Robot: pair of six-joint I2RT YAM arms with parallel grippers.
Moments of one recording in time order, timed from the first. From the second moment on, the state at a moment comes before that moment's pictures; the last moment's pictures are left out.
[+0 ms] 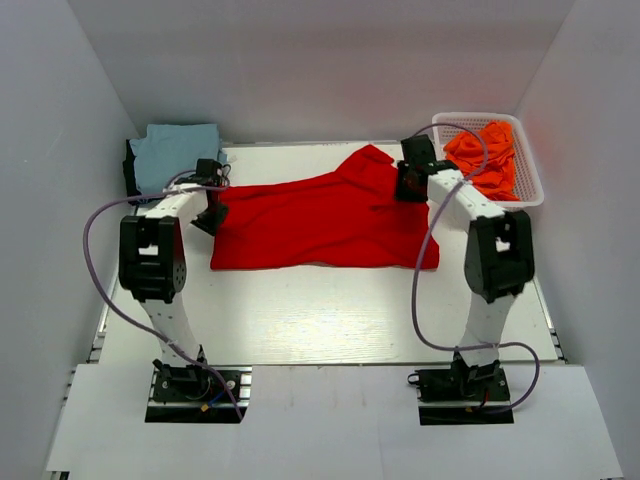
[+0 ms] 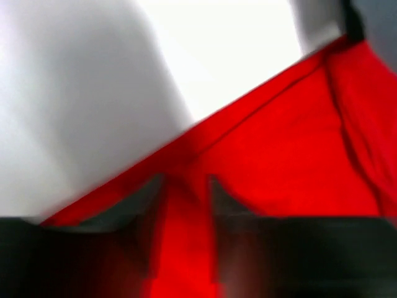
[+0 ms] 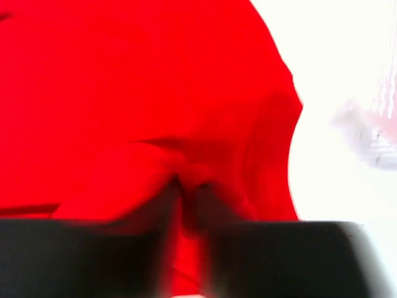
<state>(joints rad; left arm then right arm) -0.06 1.88 1.32 -0.64 -0.35 -1.13 0.29 1.87 1.48 -0.52 0.16 0.32</state>
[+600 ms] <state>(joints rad) -0.08 1.80 1.28 -0.62 -0.10 -0.89 0.34 1.66 1.26 -0.44 -0.07 0.23</state>
